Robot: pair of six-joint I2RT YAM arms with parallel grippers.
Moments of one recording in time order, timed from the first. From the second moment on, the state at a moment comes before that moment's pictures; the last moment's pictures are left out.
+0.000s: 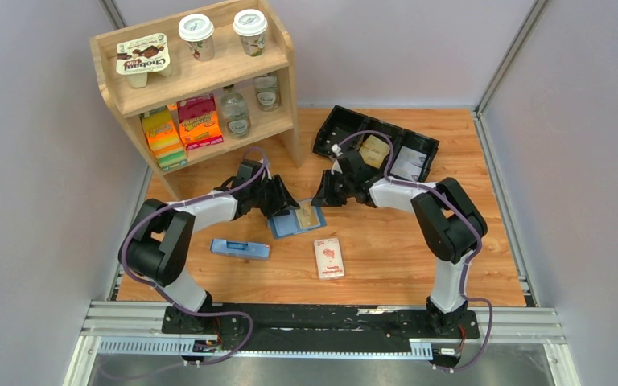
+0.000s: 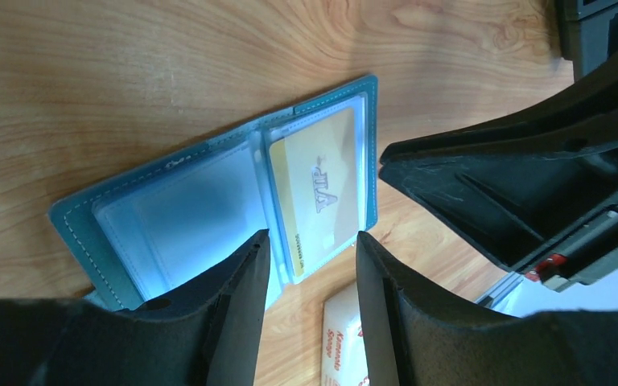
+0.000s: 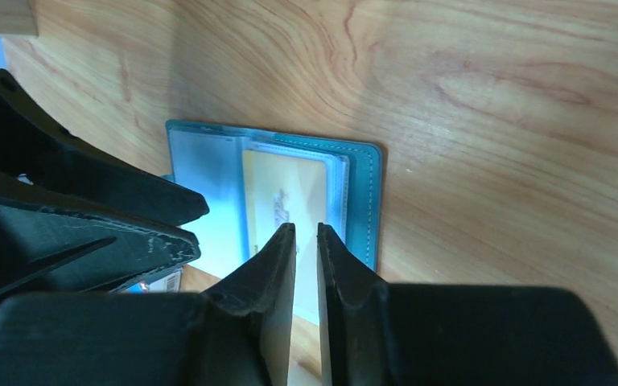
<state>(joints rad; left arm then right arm) -0.42 1.61 0.81 -0.02 0.35 -0.83 0.57 1.89 1.11 0.02 -0.38 0.64</state>
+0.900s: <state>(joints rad) -0.42 1.70 0.75 0.17 0.41 -0.92 0.56 1.96 1.07 0.12 -0.43 0.65</state>
